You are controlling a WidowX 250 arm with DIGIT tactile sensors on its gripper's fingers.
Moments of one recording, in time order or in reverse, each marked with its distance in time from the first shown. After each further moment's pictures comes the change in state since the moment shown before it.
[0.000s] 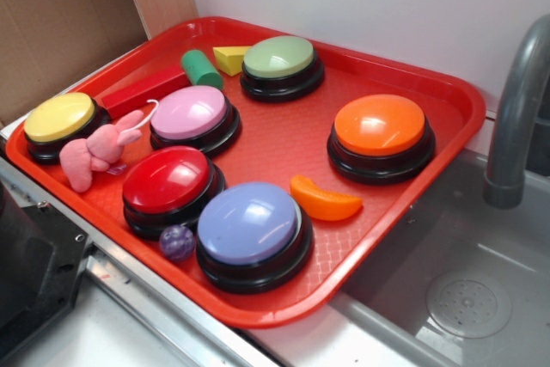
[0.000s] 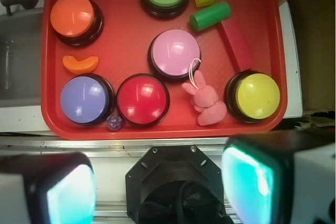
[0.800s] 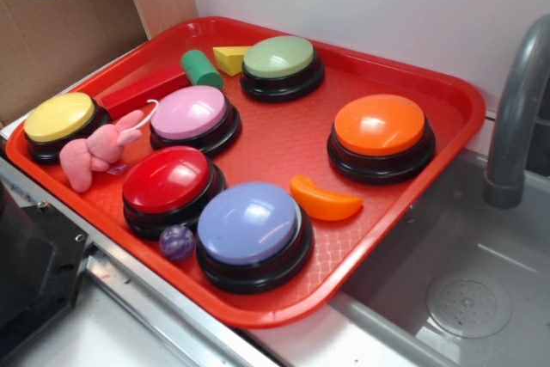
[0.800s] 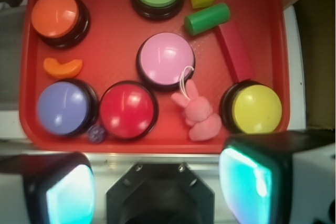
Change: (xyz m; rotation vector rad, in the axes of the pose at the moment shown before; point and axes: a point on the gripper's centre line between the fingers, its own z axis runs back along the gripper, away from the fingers) arm 0.020 0.039 -0.037 0.025 -0.005 0.004
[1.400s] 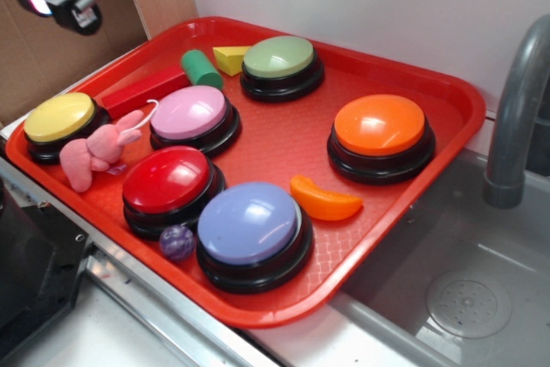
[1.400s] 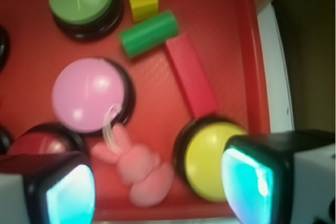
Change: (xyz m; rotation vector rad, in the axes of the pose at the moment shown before) arm 0.040 0.070 -0.071 0.000 -0.056 -0.027
